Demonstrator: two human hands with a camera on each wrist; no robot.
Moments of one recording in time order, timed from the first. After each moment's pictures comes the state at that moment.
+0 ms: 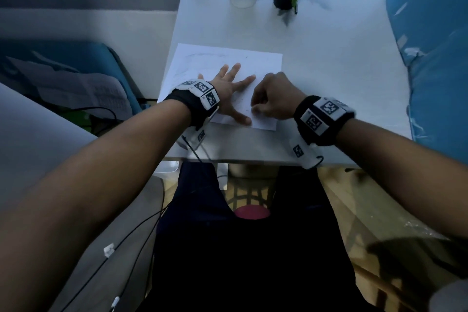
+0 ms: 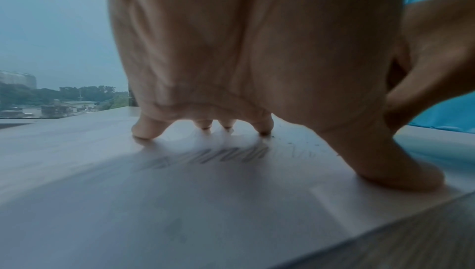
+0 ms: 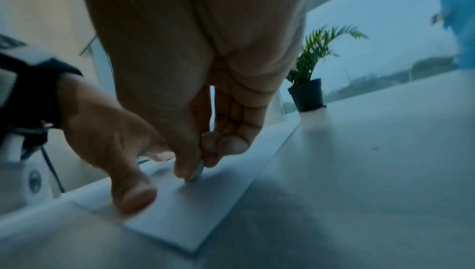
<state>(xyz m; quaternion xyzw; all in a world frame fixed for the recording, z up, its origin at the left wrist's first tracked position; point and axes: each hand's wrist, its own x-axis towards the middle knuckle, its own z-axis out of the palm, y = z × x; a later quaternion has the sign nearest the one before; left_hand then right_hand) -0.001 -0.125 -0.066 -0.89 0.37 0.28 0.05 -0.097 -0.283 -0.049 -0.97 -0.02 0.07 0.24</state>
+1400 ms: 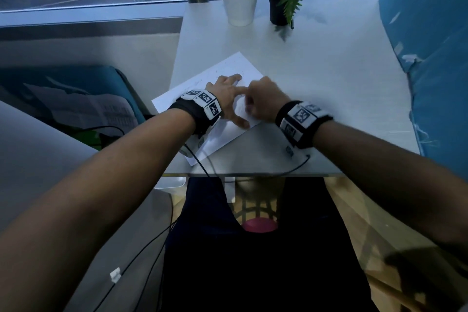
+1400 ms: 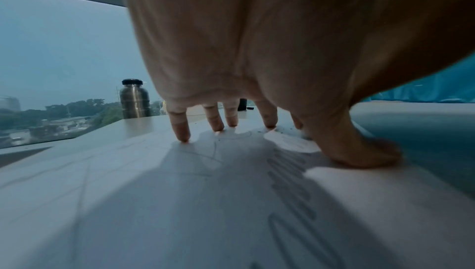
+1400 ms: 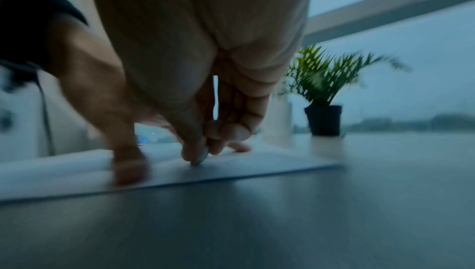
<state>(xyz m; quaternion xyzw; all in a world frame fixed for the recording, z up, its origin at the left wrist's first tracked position) 0.011 -0.134 -0.054 -0.89 0.41 0.18 0.07 -0.071 -0.258 -0.045 -0.99 0.03 0.06 0.13</state>
